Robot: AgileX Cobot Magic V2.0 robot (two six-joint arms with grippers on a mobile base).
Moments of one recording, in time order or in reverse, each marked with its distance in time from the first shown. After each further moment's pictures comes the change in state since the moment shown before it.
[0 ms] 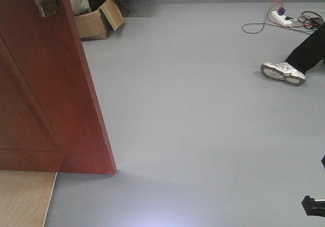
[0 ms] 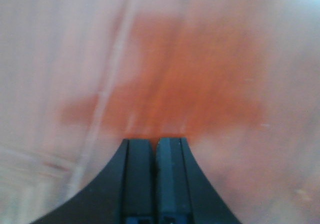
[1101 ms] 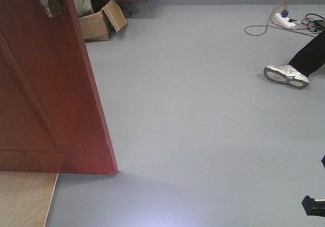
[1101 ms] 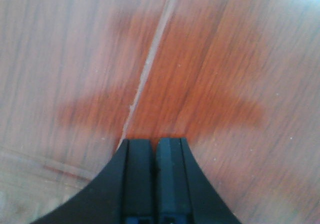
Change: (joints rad) left arm 0.000 -0.001 0.000 0.000 0.001 0.000; right arm 0.000 0.000 0.000 0.000 0.000 0.000
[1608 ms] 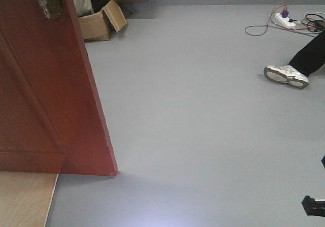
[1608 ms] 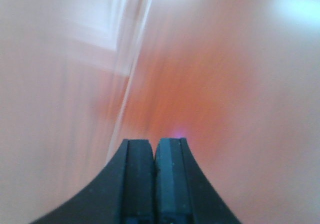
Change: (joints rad) left arm -0.002 -0.296 0.143 0.052 -0.098 0.000; right arm 0.000 0.000 0.000 0.000 0.000 0.000
